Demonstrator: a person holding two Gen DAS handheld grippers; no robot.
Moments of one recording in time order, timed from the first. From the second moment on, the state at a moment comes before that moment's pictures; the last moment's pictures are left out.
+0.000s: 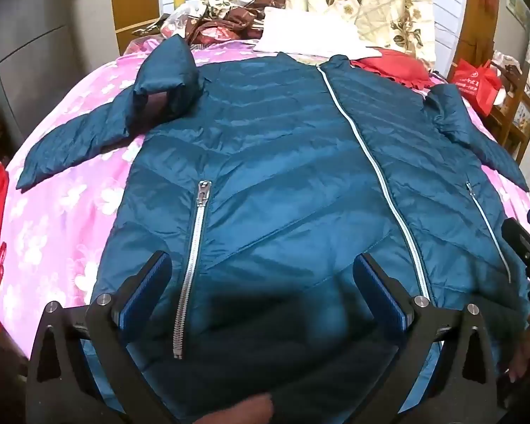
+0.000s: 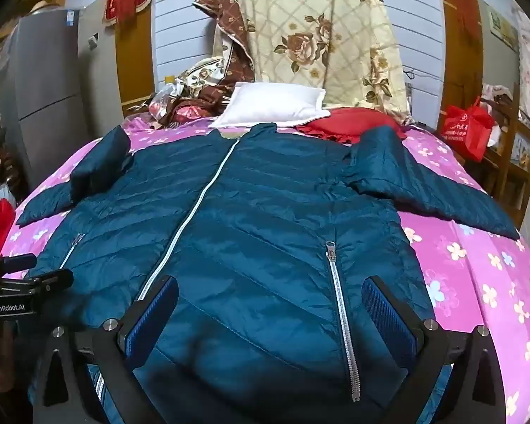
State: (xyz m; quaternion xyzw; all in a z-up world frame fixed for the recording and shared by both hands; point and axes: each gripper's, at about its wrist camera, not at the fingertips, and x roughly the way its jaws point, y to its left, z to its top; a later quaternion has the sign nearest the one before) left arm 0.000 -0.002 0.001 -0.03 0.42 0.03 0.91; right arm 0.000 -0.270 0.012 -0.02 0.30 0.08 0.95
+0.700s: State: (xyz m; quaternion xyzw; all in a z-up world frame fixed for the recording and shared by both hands) left arm -0.001 0.000 0.006 -0.02 0.41 0.02 0.91; right arm -0.006 -0.283 0.018 0.00 0.29 0.07 0.95
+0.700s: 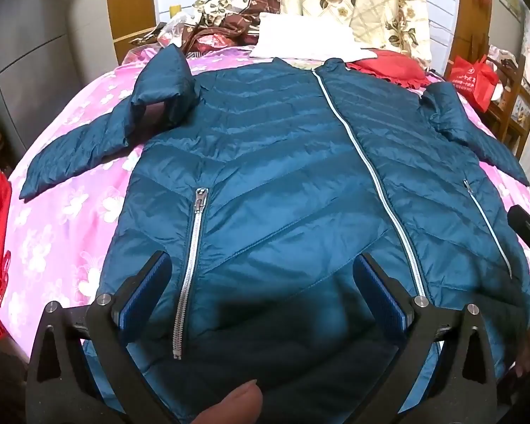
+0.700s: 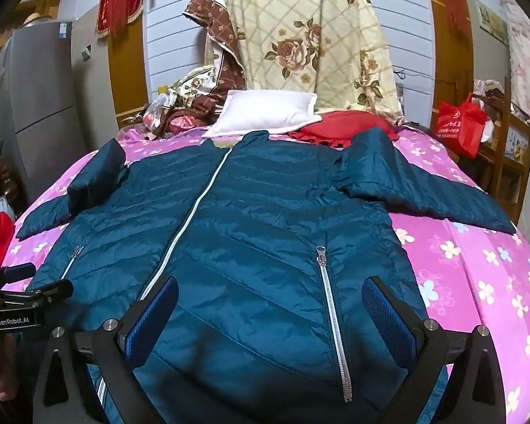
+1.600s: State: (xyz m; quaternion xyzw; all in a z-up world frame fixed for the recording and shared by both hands) left arm -0.005 -0.010 0.006 -0.02 0.41 0.02 0.91; right arm -0.009 -0.287 0.022 0.01 0.28 0.07 0.96
